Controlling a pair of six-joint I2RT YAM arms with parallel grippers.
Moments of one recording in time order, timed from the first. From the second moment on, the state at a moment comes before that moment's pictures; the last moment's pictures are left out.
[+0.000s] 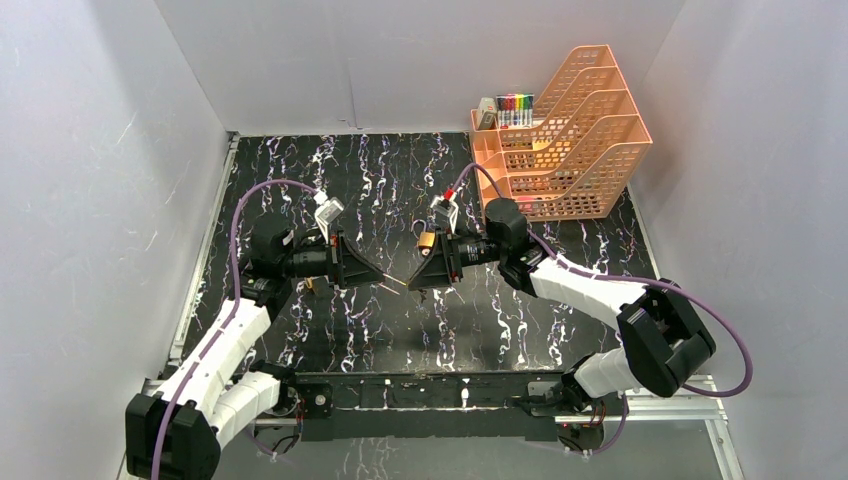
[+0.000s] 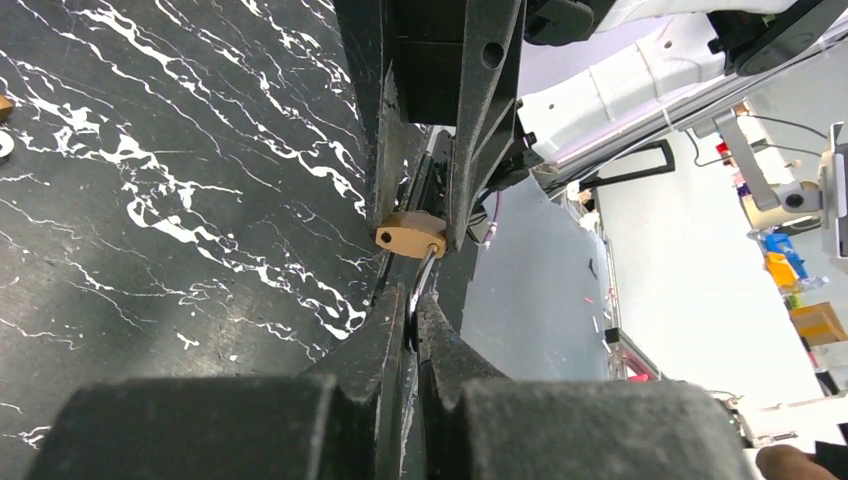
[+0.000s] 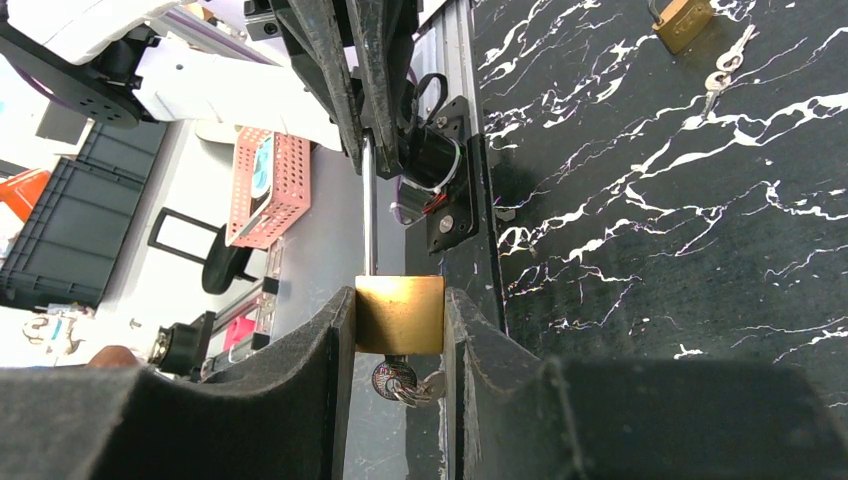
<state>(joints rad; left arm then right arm) -0.26 0.93 0.61 0.02 1.15 -0.50 0.69 1.39 0.77 0.44 -1.03 0.68</state>
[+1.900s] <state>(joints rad) -0.39 0.81 0.45 0.68 0.81 -0.82 0.72 1.07 0.67 0.57 -0.80 0.19</state>
